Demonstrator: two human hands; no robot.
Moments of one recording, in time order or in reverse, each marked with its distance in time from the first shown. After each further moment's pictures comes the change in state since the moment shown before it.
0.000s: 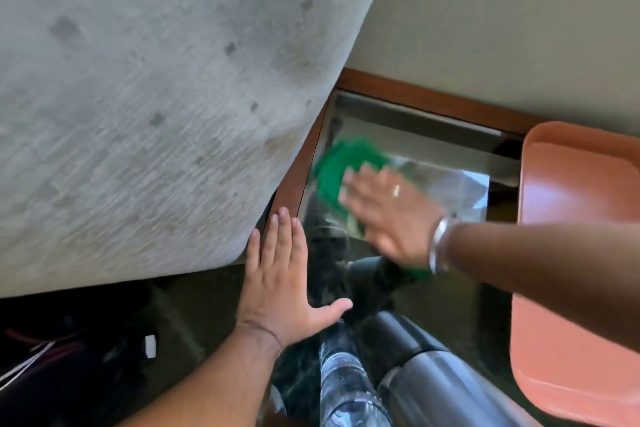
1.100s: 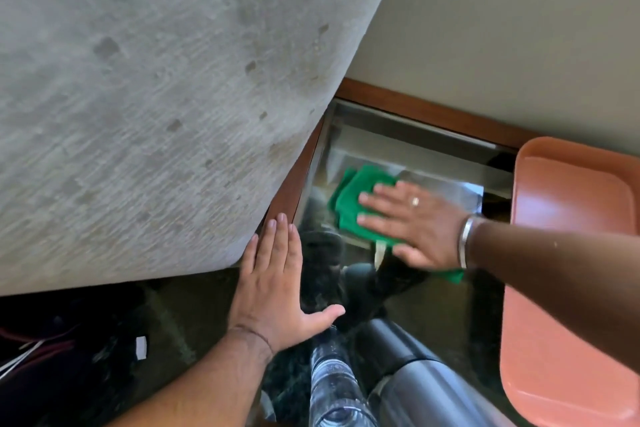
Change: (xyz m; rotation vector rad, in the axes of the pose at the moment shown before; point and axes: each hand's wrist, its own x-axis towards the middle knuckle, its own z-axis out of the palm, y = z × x) left_hand -0.001 0.001 -0.001 -0.005 0.014 0.011; right_hand -0.032 0.040 0.001 -0.050 -0.098 -0.164
